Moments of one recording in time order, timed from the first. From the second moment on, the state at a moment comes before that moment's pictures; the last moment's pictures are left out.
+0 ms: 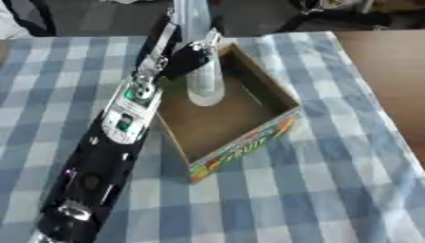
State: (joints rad) left arm -1.01 0.02 -0.14 -1.13 -0.37 -0.27 -0.02; right arm -0.02 -0.48 -0.14 -1.98 -0.45 -0.08 -0.26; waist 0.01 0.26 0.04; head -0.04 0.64
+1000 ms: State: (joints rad) left arm -1.01 0.02 -0.12 -1.07 -0.55 -0.23 -0.19; right arm -0.01 -0.48 -0.14 -1.98 -0.45 -0.07 -0.26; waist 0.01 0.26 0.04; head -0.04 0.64
